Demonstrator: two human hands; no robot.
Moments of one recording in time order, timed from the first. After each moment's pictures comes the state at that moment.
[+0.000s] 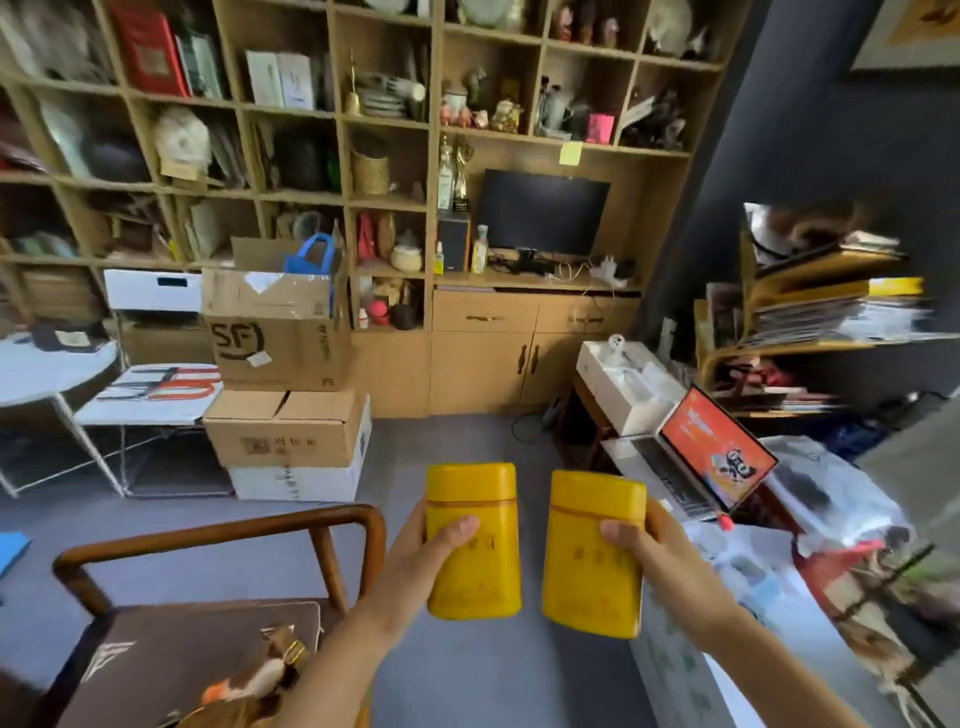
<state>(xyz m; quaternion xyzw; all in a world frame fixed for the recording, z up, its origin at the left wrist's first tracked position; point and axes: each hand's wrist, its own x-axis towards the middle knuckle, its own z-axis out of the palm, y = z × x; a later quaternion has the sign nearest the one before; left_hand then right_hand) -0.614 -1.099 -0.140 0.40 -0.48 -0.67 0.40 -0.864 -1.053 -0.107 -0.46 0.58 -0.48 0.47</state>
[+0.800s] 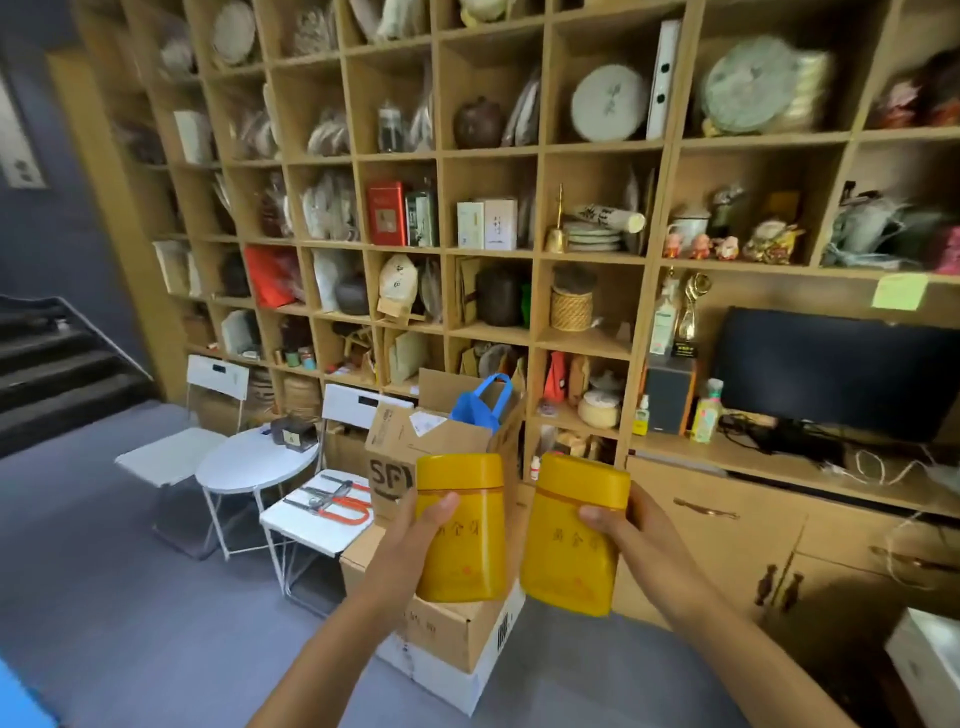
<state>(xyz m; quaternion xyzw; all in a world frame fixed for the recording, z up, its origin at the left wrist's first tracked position) -0.568 -1.551 -0.068 0.55 -0.39 -0.43 0.60 -0.806 -1.632 -0.041 -0.63 0.34 -0.41 0.56</state>
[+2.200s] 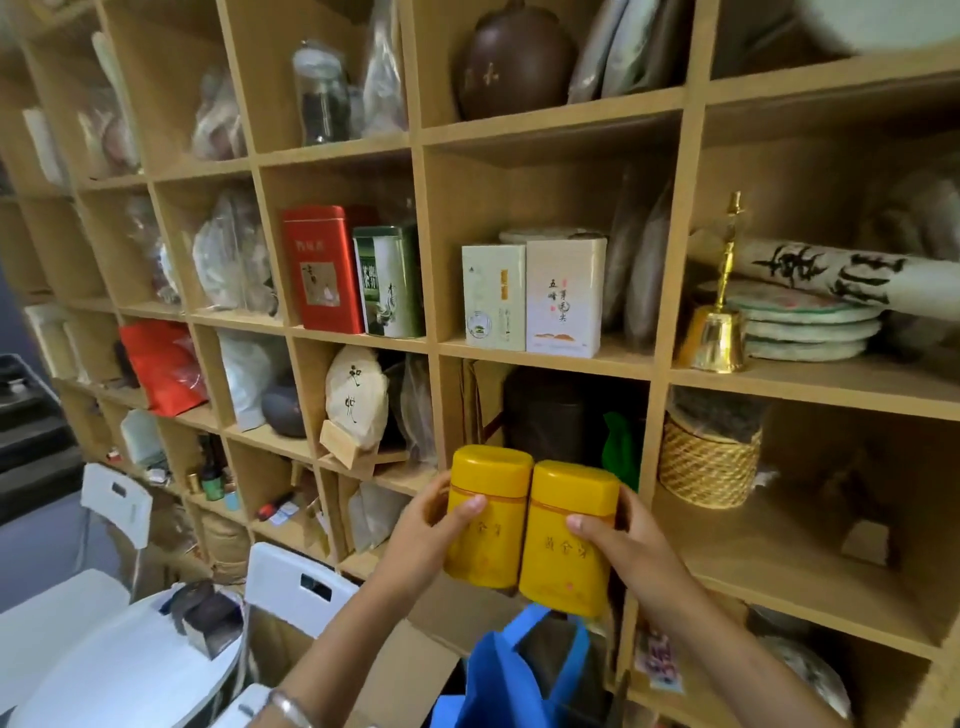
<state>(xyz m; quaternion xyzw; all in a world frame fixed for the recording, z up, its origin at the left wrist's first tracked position) -0.273 -2.253 -0.033 0.56 -0.48 -0.36 0.57 -0.496 -2.334 -0.036 -0.64 0.34 -0.40 0.56</state>
